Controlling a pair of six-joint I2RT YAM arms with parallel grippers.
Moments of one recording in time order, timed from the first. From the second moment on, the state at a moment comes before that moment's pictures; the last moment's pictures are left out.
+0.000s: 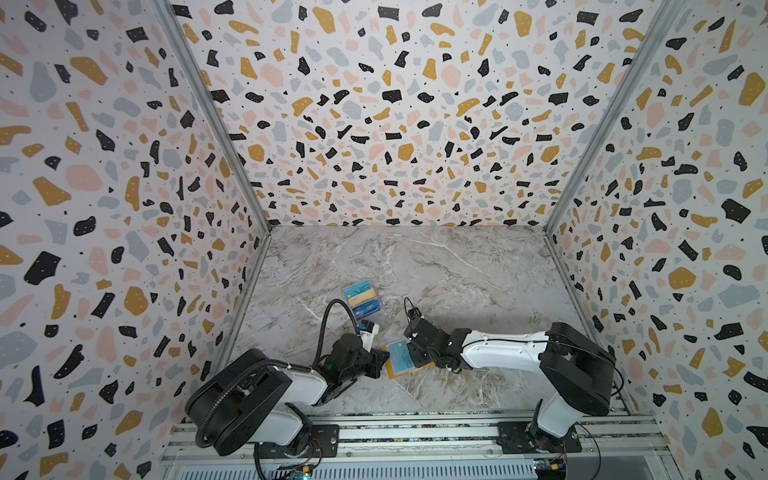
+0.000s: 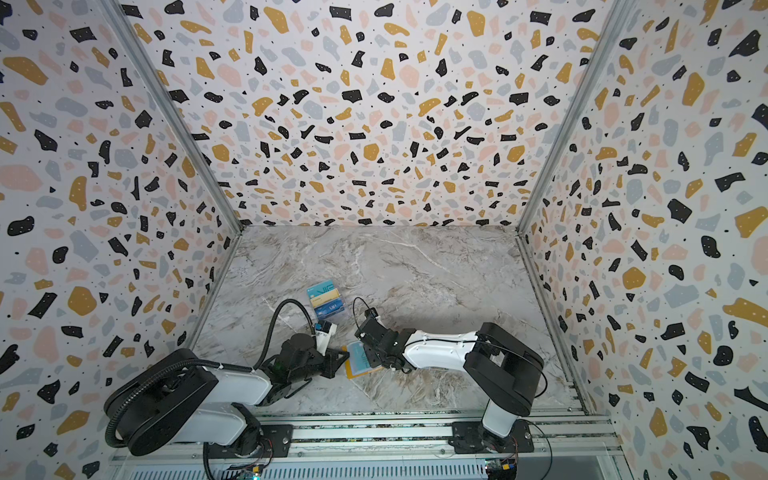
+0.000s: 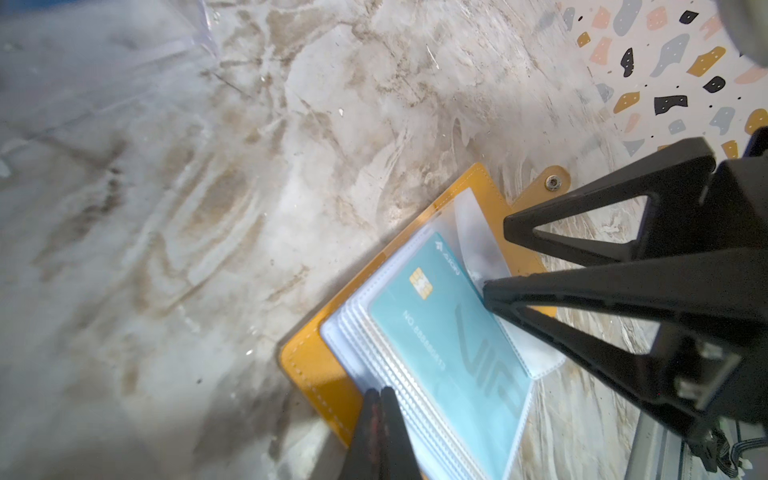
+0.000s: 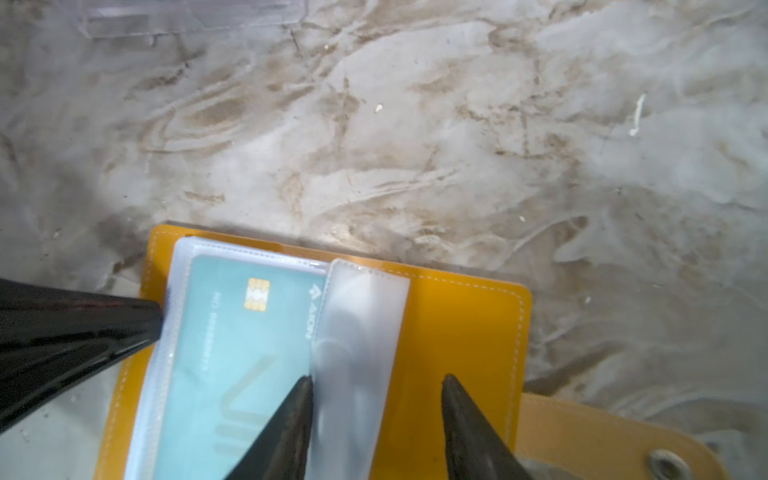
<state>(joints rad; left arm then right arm) -0.66 1.40 0.16 0.62 0.26 -0.53 1.03 1.65 0.87 -0.28 0.24 0.50</state>
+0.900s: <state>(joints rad) -0.66 1.41 0.20 0.56 0.27 -0.49 0.96 1.43 0.83 -0.42 0.20 0.43</state>
